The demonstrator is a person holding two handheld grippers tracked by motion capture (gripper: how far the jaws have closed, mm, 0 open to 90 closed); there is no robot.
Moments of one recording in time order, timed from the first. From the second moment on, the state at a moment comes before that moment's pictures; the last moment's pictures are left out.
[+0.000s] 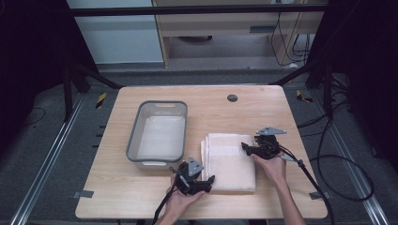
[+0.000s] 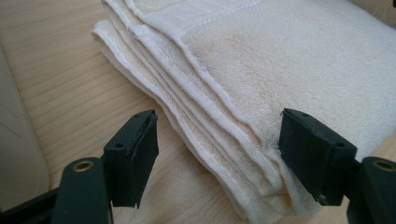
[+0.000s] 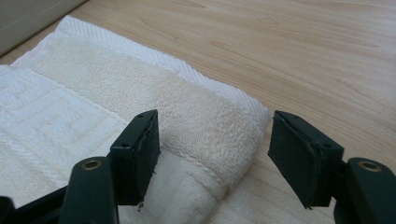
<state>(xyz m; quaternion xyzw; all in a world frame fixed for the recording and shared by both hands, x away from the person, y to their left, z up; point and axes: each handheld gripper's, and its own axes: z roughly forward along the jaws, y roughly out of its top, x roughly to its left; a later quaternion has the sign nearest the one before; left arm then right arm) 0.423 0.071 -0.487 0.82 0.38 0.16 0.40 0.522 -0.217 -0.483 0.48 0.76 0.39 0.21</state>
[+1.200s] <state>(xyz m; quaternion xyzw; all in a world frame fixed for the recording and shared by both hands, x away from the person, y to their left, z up) 0.435 0.071 -0.501 0.82 0.40 0.07 0.41 0.529 -0.214 -0.497 0.51 0.75 0.40 0.12</state>
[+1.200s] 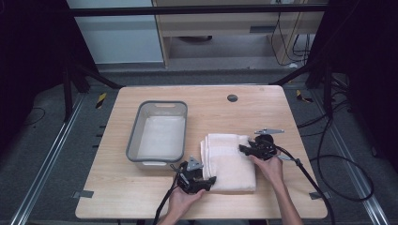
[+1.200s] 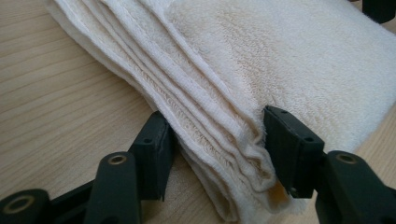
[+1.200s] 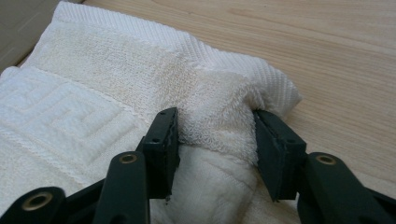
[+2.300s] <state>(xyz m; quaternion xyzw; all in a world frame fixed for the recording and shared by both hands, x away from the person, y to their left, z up) 0.422 0.083 -0.474 0.82 0.37 0.06 0.43 0.513 -0.216 -0.467 0.49 0.73 0.46 0.10</state>
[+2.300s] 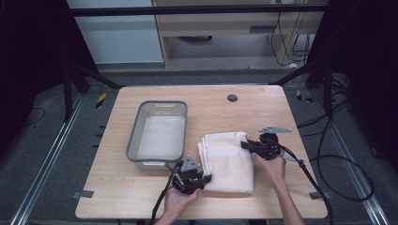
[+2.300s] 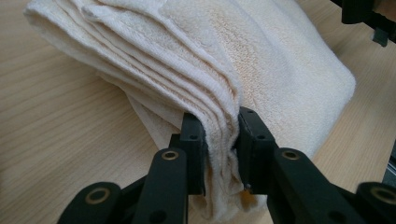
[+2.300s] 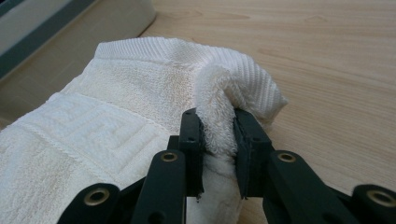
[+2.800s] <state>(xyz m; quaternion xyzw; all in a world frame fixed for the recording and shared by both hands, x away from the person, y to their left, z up) 0.413 0.091 -0.447 0.81 0.35 0.09 0.45 0.497 -0.218 -0.440 0.47 0.72 0.49 0.12</state>
